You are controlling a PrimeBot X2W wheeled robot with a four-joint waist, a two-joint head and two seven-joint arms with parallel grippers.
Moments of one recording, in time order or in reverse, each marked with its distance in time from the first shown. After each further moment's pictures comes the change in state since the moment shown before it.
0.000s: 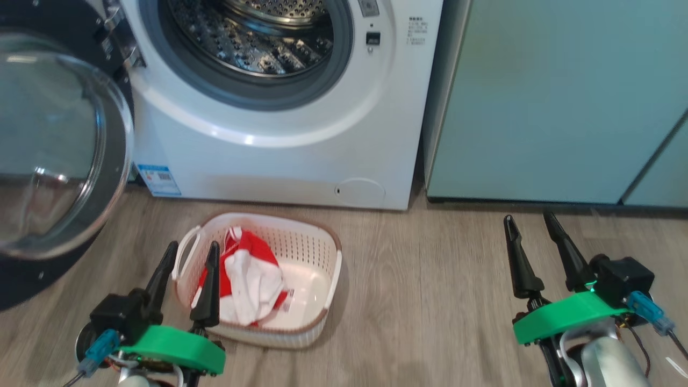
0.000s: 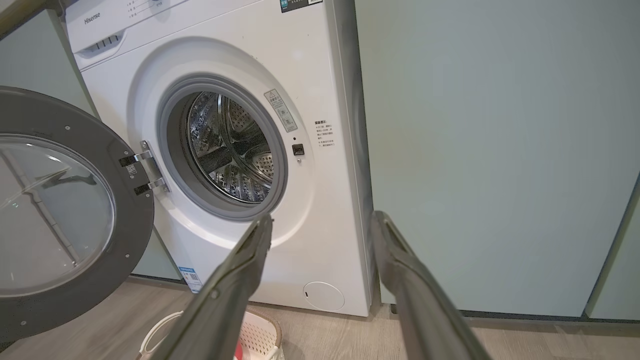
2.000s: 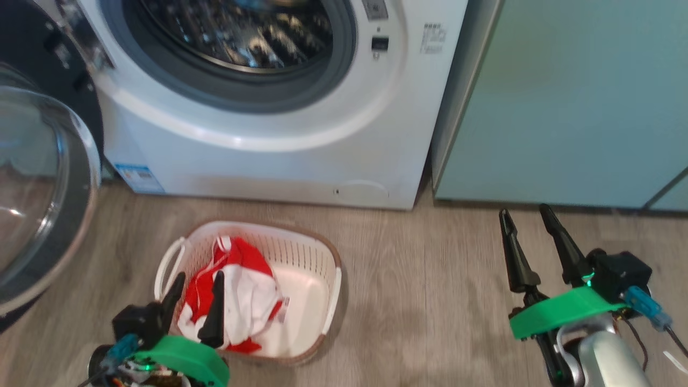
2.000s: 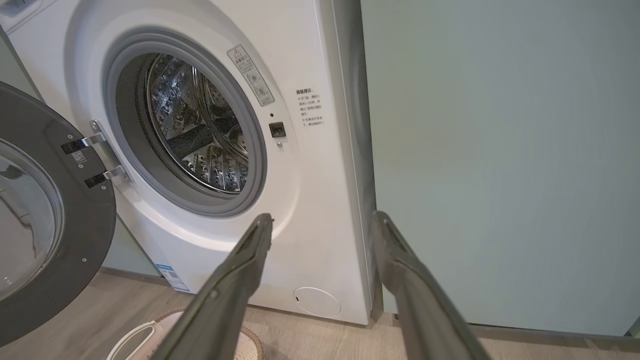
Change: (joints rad) left arm -0.016 0.000 -0.006 0.170 0.013 0.016 0.000; right arm -0.007 0.001 0.012 -0.018 -0.005 0.000 0.000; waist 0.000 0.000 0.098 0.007
